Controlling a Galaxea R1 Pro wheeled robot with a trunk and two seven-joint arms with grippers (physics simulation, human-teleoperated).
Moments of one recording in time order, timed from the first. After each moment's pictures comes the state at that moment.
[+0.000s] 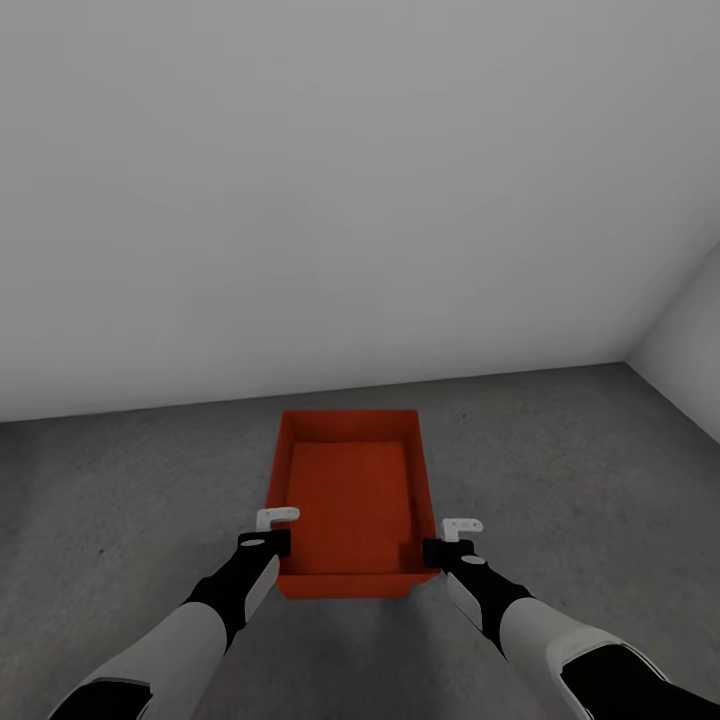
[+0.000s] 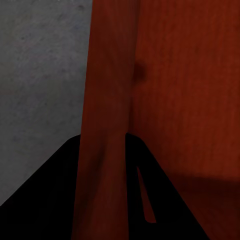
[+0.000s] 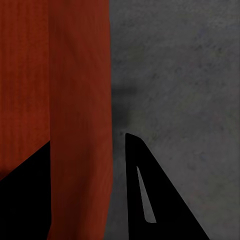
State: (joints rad) left arm -0.74 -0.12 -0.04 -0.38 0.07 0.20 0.29; right arm -0.80 0.09 0.28 -0.14 -0.29 -0.03 -0.11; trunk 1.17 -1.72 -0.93
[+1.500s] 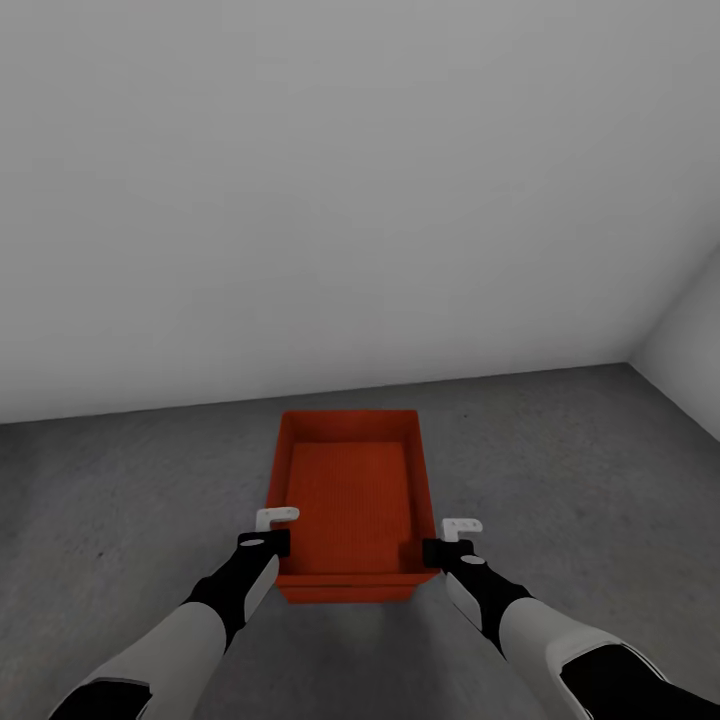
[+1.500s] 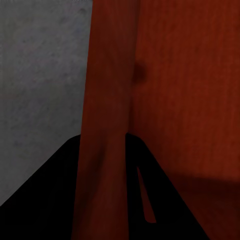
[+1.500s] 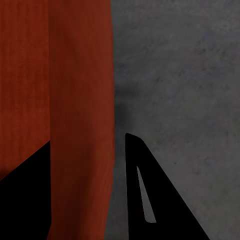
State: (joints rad) left arm -0.74 -0.12 -0.04 -0.38 0.07 0.20 0.29; right arm -0.80 0.09 0.28 -0.14 -0.28 -0.03 -0.11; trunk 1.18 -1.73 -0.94
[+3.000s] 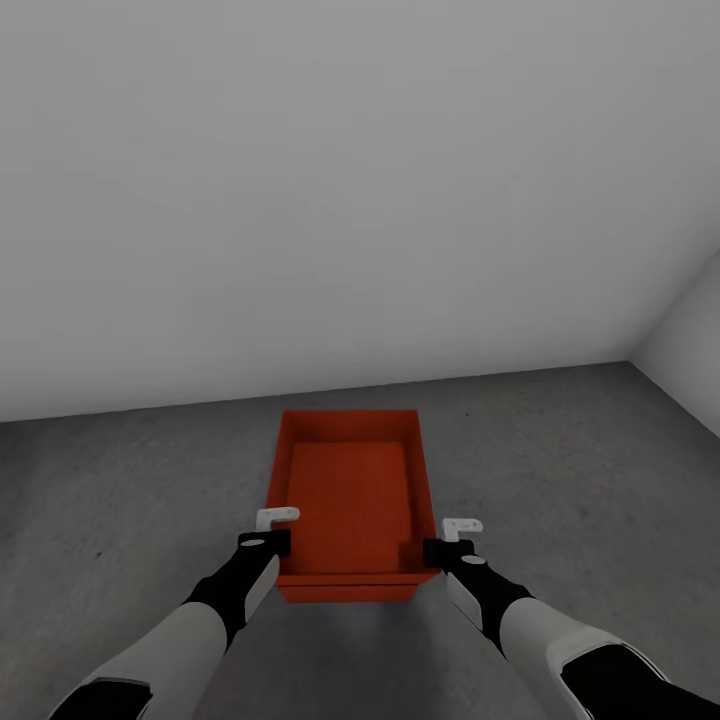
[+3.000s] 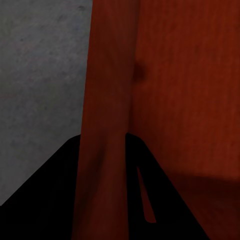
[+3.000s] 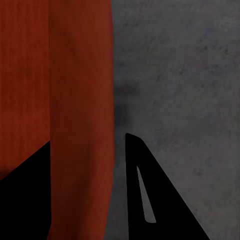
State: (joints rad) left arm -0.74 -0.12 -0.04 -0.38 0.07 0.20 0.29; right arm -0.80 0.09 0.28 -0.14 -0.28 -0.03 -0.11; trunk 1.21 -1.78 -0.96
